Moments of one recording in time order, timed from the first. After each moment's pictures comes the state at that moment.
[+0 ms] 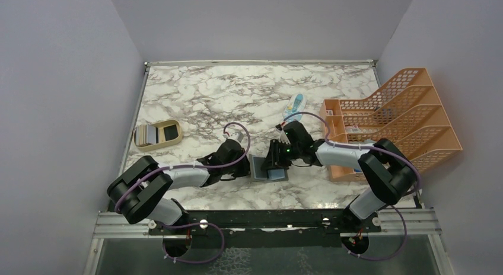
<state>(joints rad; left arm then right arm) -0.79 1.41 0.44 0.24 0.09 -0.89 0.69 1.58 0.69 0.04 -0.45 0.74</state>
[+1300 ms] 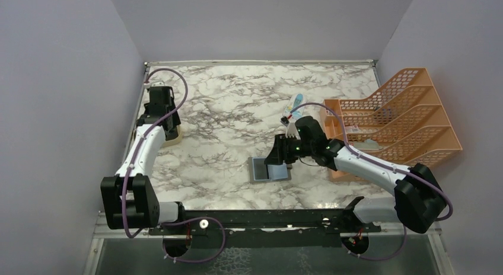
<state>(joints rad) -0.01 1.30 0.97 -0.46 -0.30 -0.25 0.69 1.30 0.71 -0.11 -0.43 0.58</state>
